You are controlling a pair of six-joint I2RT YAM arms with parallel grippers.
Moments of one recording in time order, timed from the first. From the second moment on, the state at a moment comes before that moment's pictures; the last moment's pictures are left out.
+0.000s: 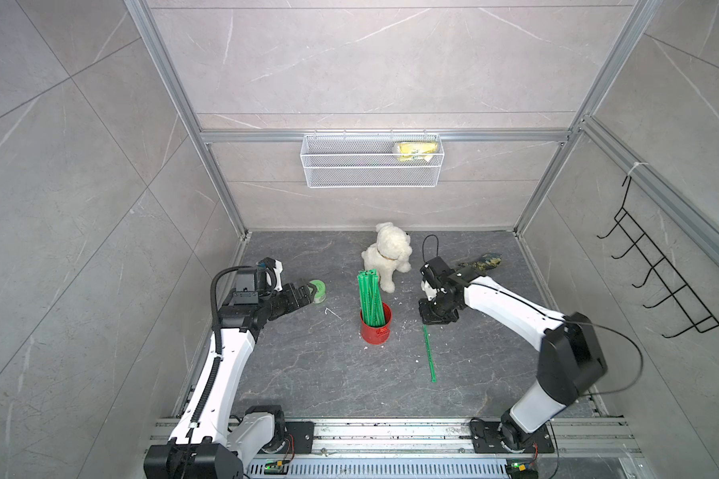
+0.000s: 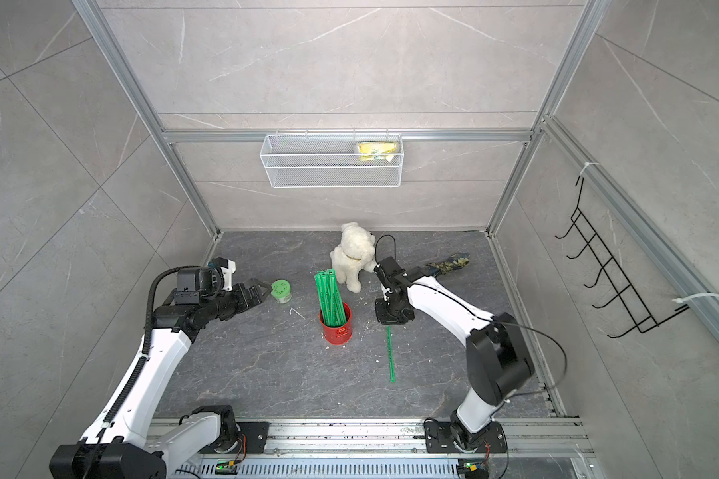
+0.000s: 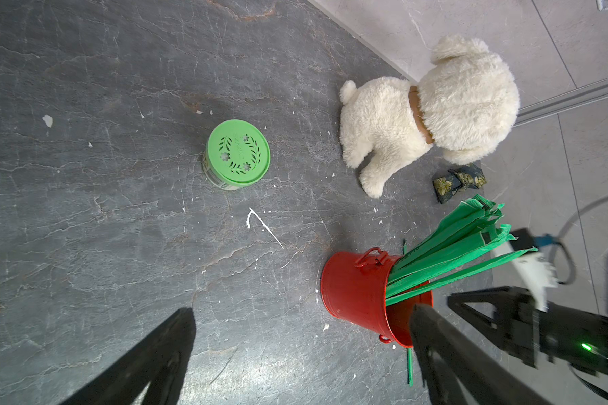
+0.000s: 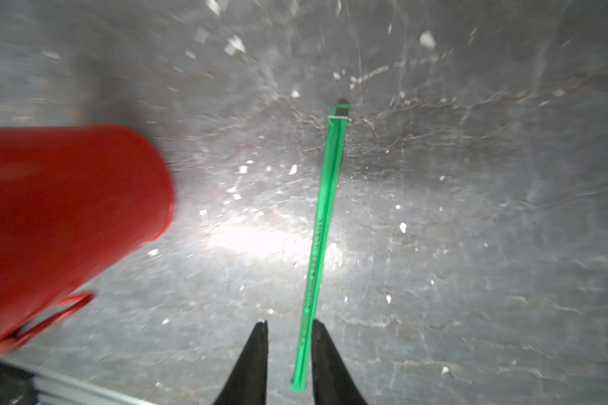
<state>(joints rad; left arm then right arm) -0.02 1.05 0.95 -0.68 0.41 -0.41 0.55 1.58 1.26 -0.95 -0.09 0.40</state>
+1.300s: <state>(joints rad) -0.02 1.05 0.95 -0.68 0.41 -0.41 0.87 1.78 1.54 -0.73 0.04 0.34</state>
